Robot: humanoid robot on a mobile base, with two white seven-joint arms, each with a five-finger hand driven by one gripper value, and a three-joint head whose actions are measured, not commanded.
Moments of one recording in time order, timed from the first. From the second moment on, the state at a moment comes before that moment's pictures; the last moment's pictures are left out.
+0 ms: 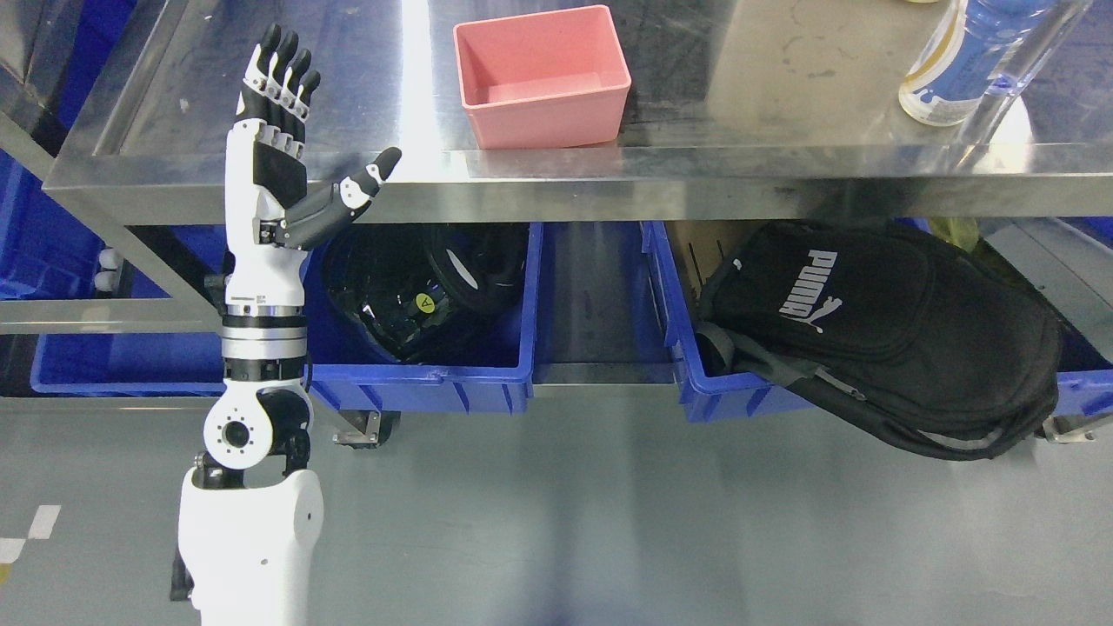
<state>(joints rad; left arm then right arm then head) -0.32 0.00 0.01 -1.67 0.14 -0.30 -0.12 0.00 0.00 -0.05 0.00 0.00 -0.05 -0.01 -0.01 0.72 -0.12</state>
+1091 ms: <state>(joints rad) -0.80 0.39 -0.05 -1.57 -0.01 -0.25 -0.95 0.00 0.00 -0.05 0.00 0.00 -0.05 0.00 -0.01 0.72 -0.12</state>
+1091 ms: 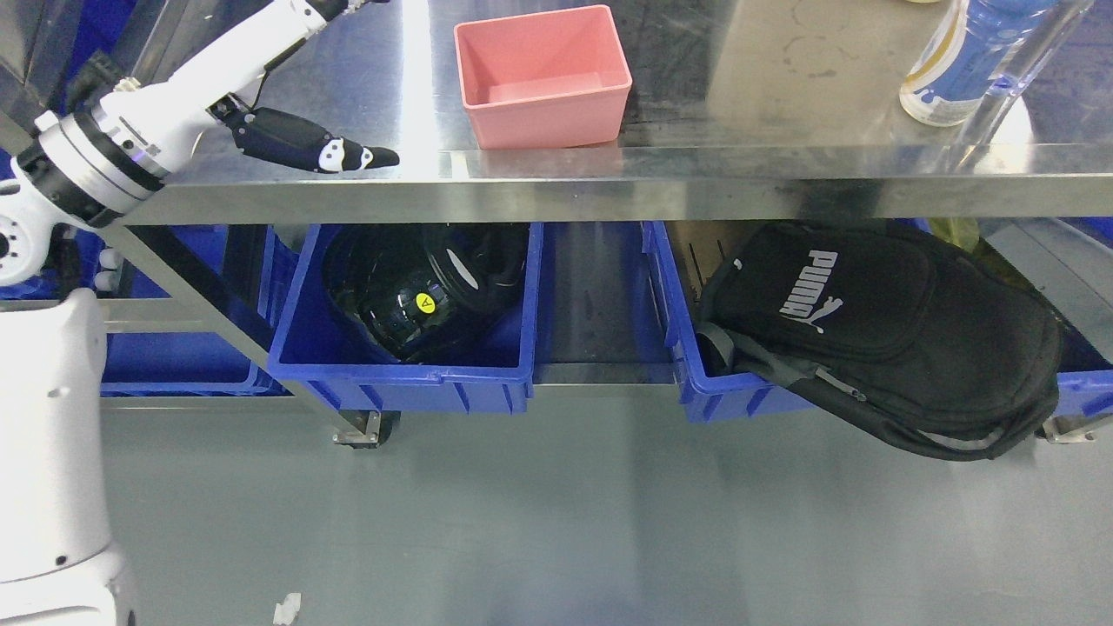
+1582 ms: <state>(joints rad) -1.00 0.34 -0.21 -1.45 -0.09 -0.02 -1.00 0.00 0.00 -0.05 0.00 0.00 -0.05 0.00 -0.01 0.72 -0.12</state>
